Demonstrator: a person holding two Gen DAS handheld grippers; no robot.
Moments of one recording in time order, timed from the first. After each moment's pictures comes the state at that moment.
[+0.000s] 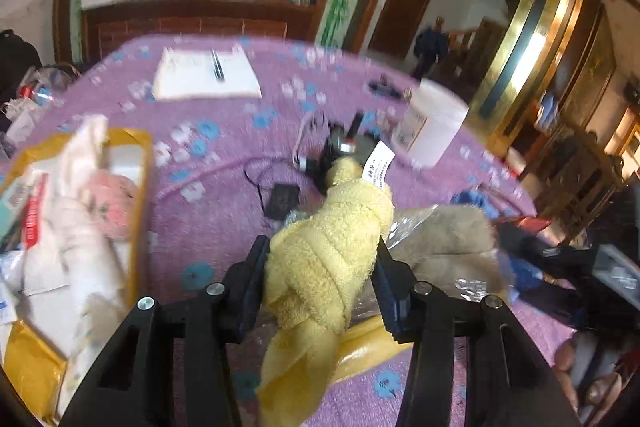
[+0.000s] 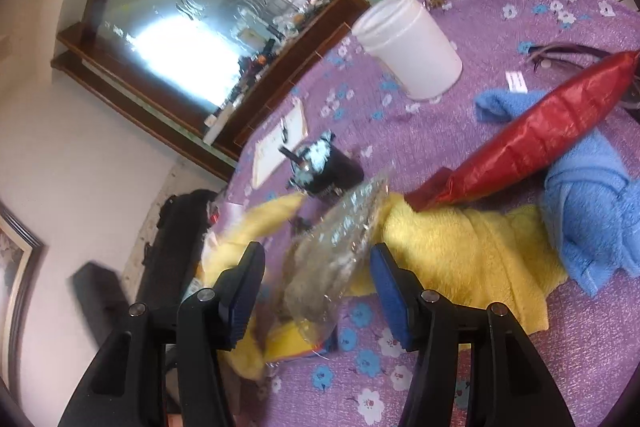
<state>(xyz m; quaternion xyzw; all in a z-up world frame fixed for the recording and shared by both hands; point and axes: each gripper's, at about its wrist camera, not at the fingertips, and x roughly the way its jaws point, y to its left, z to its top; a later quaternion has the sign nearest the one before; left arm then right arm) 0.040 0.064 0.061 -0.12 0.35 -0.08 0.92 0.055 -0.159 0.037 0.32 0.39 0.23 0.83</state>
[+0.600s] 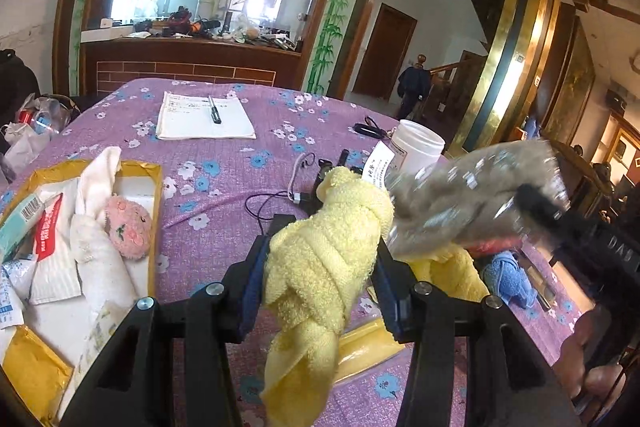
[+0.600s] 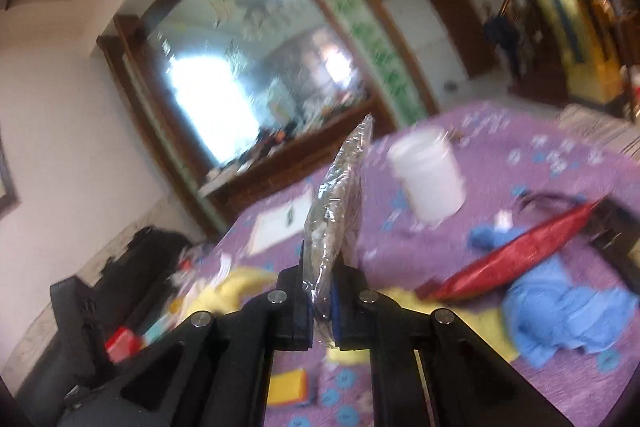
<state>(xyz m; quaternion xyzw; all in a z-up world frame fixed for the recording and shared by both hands) 0.016 0.069 0.066 -0.12 0.28 -0.10 0.95 -0.015 -0.158 0.099 0.20 0.16 0.16 0.95</state>
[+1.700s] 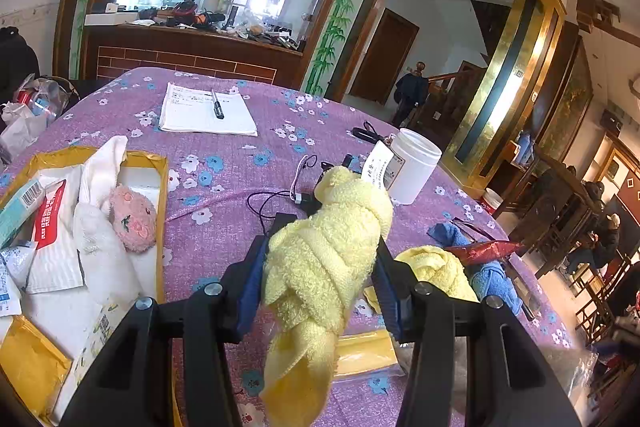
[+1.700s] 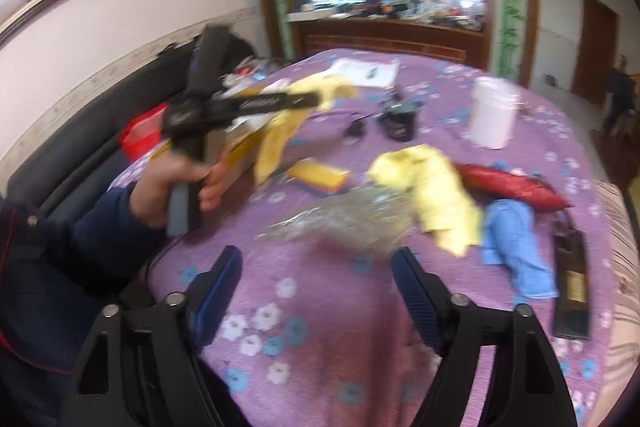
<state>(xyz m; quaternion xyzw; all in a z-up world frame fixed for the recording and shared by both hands) 0.010 0.085 0.068 -0.15 0.28 -0.10 0.94 -0.122 -0.158 0.125 -0.08 0.36 0.34 0.86</state>
